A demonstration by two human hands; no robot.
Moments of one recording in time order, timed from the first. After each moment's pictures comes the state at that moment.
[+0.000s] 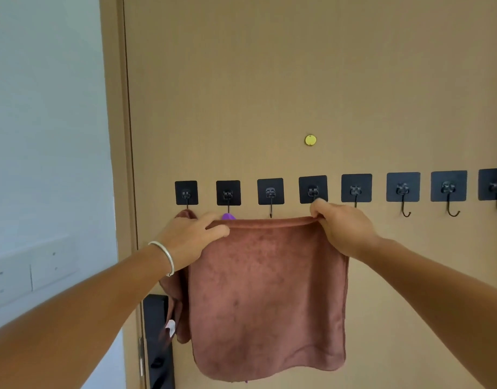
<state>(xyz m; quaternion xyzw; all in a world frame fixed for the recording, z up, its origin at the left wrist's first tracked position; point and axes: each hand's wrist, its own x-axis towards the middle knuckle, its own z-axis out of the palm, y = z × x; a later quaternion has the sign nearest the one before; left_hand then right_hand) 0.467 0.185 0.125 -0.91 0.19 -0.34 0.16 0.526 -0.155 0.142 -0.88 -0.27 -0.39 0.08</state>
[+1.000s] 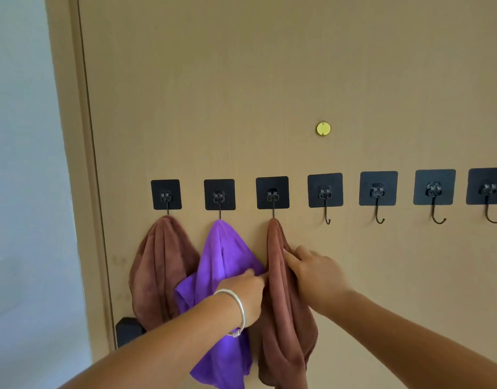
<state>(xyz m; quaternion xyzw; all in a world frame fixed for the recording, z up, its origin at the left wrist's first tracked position) 0.549 0.088 0.062 -0.99 0.11 -0.05 0.01 0.586 -0.086 0.061 -0.93 -0.26 -0.26 -0.03</state>
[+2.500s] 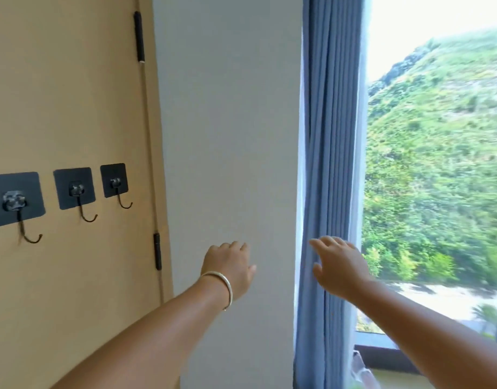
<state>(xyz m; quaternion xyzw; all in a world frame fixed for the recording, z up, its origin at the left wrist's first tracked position) 0.448 -0.360 0.065 -0.66 0.70 -0.25 -0.11 0.210 -0.400 0.060 -0.80 0.53 -0.23 -0.18</state>
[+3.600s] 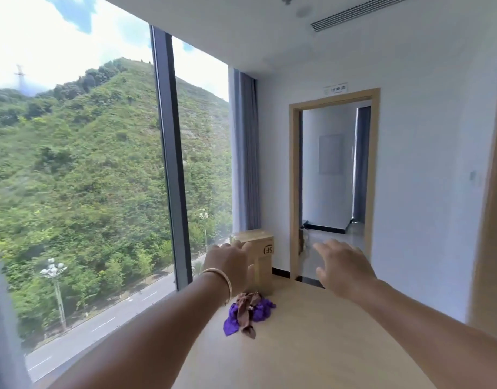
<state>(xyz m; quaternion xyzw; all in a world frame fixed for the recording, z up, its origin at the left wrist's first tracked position) -0.239 -0.220 0.049 -0.14 0.95 -0.17 -0.22 -0.368 -0.009 0.038 -0.34 0.91 -0.08 -0.22</state>
